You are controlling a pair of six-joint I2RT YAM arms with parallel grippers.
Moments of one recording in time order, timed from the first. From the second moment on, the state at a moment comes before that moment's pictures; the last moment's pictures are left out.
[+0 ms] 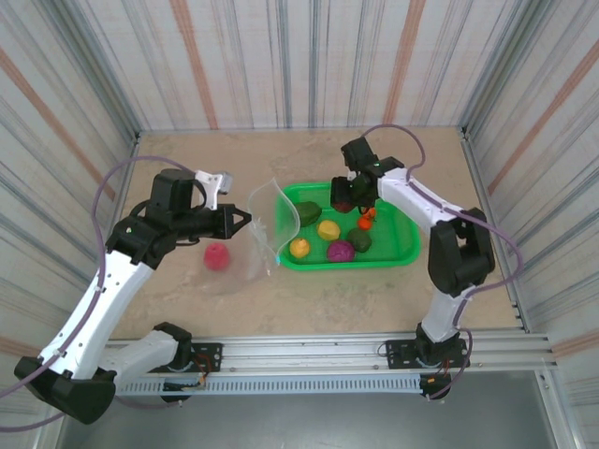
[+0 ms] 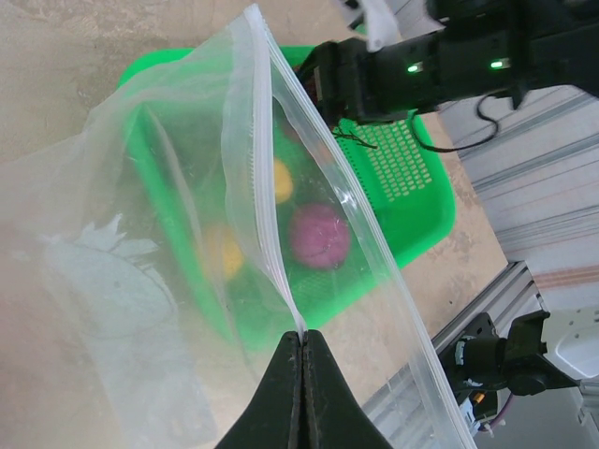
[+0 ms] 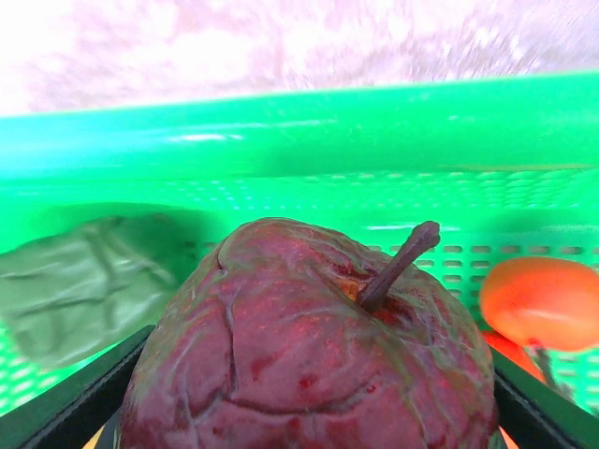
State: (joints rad) left arm -0.42 1.01 1.16 -0.83 0.45 -0.38; right arm 0.44 1.76 1.44 -0.74 -0.02 0.47
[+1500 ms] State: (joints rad) left arm -0.42 1.05 1.26 -0.83 0.58 -0.36; right arm 0.90 1.76 1.69 -0.88 -0.25 0.44
